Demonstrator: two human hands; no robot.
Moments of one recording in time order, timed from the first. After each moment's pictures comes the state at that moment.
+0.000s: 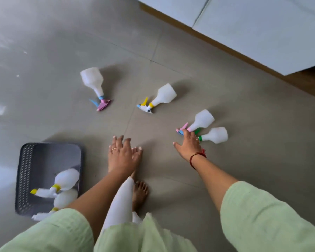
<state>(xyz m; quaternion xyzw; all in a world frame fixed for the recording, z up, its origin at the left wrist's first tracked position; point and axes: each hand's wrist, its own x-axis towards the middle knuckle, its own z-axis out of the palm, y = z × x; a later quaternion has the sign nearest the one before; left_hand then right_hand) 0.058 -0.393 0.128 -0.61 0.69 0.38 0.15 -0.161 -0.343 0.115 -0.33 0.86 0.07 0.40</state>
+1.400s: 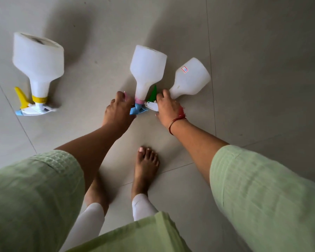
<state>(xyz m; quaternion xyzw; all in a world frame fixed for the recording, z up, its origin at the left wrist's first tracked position) -0.204 -0.378 -0.156 -0.27 0.87 0.30 0.28 -0.315 -0.259 -0.152 -0.32 0.86 0.11 0.38</state>
